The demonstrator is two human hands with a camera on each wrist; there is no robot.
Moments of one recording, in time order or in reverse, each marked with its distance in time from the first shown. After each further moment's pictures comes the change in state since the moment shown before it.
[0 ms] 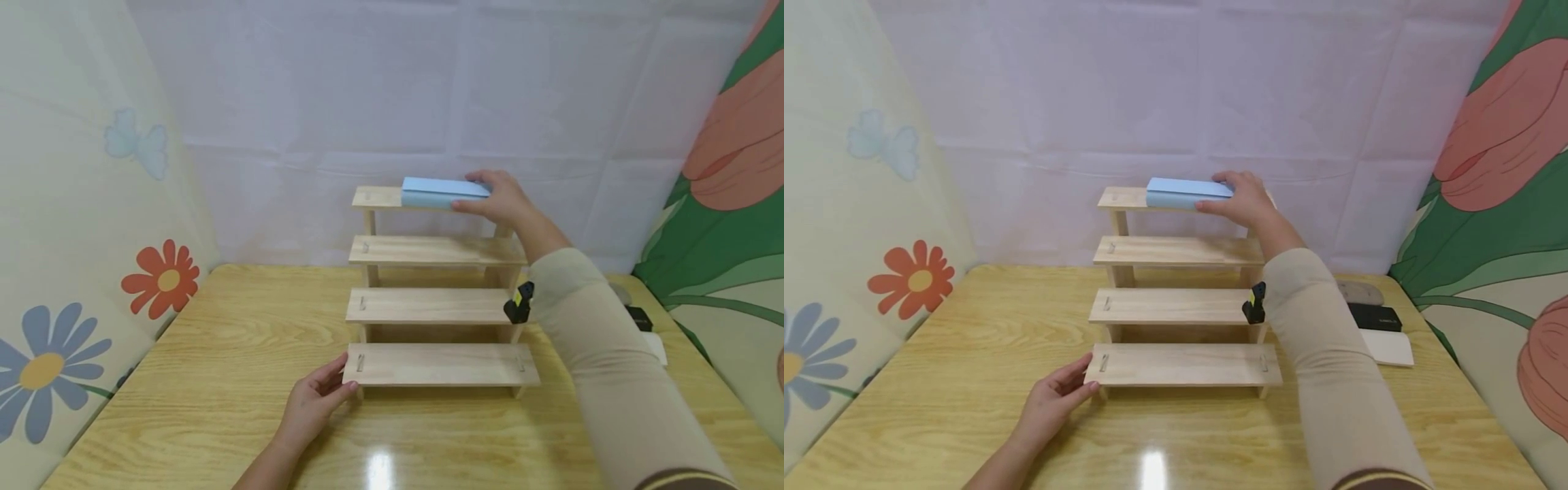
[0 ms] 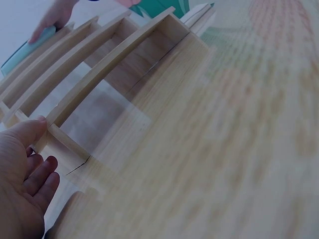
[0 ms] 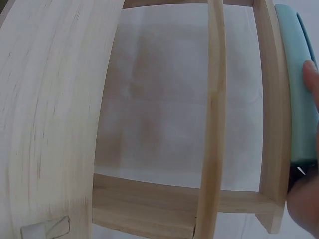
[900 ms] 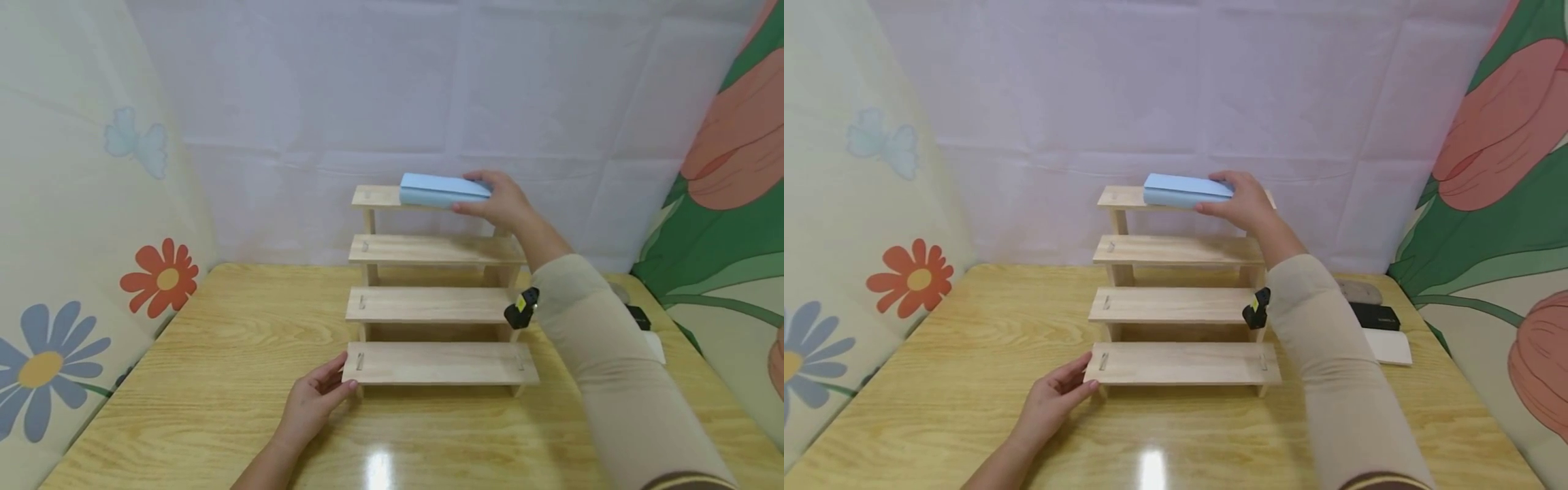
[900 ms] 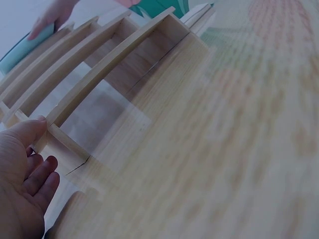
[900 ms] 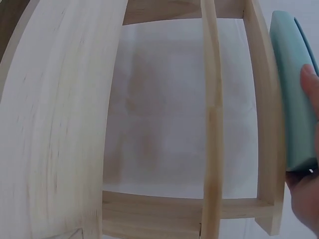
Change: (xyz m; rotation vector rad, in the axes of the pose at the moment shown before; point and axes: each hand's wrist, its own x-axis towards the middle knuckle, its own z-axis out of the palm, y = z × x) left_hand 0.000 0.003 0.002 0.024 -0.002 -0.007; right_hand -0.005 0.001 0.001 0.117 0.041 -0.021
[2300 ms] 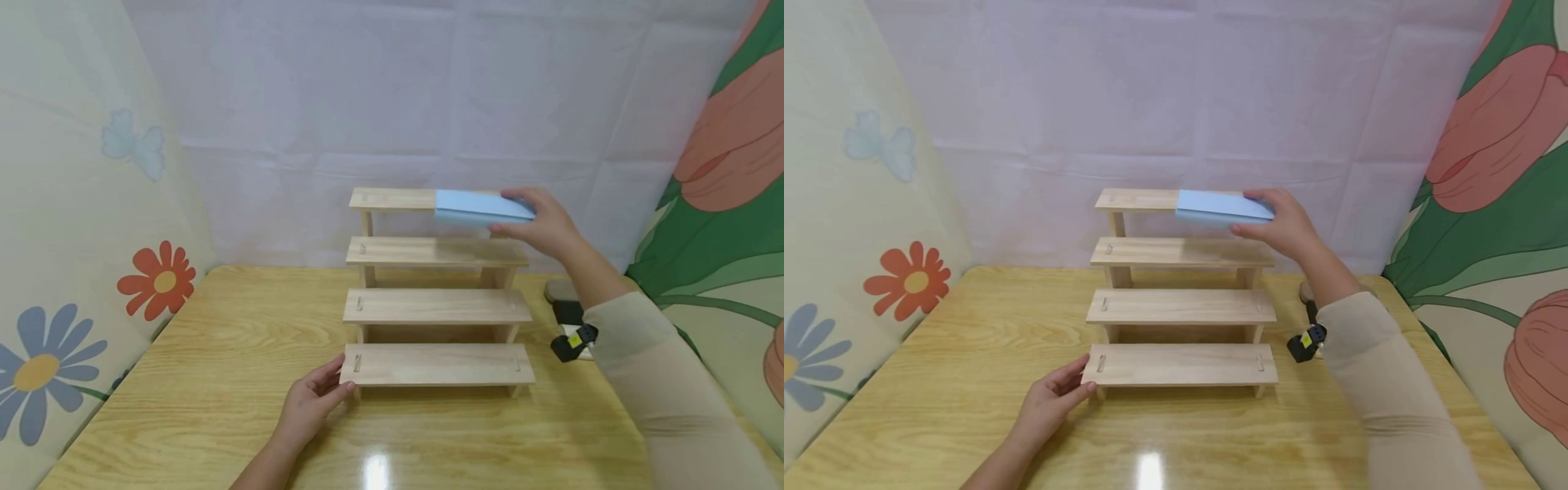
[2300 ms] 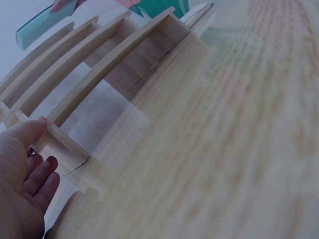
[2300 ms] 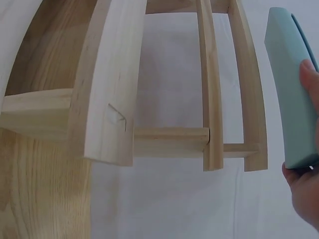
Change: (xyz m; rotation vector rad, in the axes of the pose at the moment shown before) left_hand 0.005 -0.001 0.000 -0.014 0.002 0.002; right_hand -0.061 0.030 -0.034 -0.057 0.051 0.015
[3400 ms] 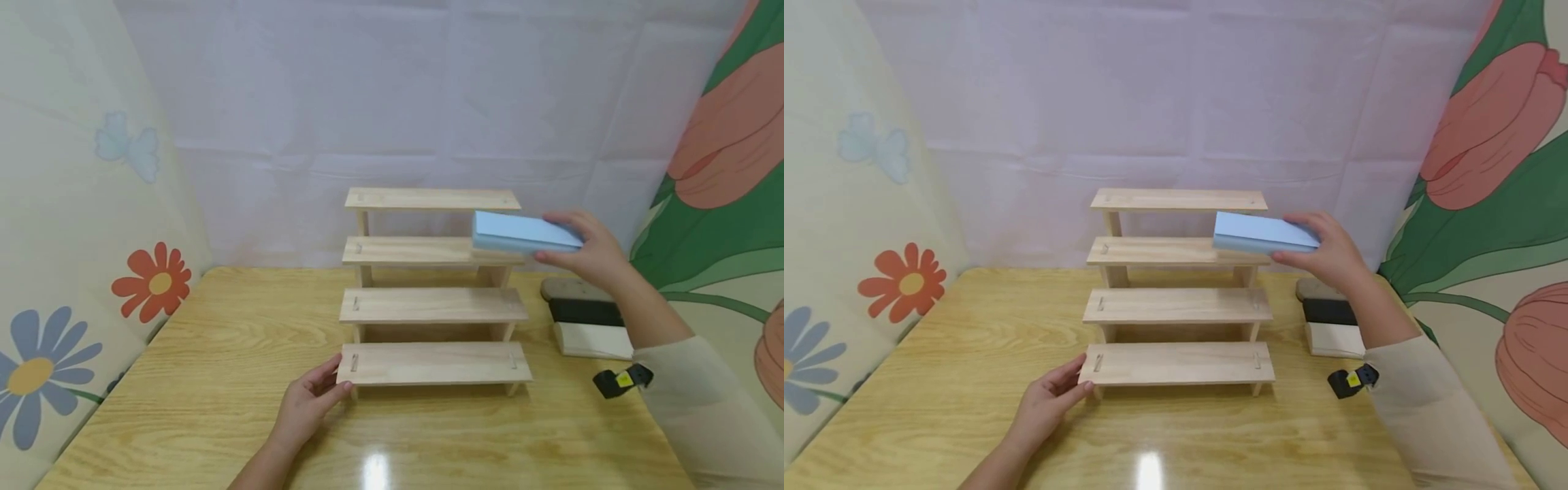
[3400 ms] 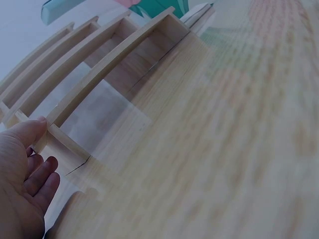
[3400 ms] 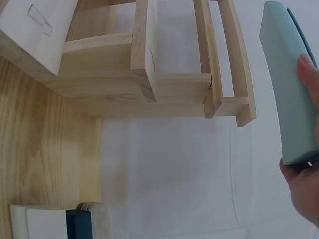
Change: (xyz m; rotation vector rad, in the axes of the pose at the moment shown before) left_hand 0.001 0.000 -0.003 0.019 -0.005 0.008; right_hand -0.059 0.038 -0.029 -0.042 0.029 -0.018
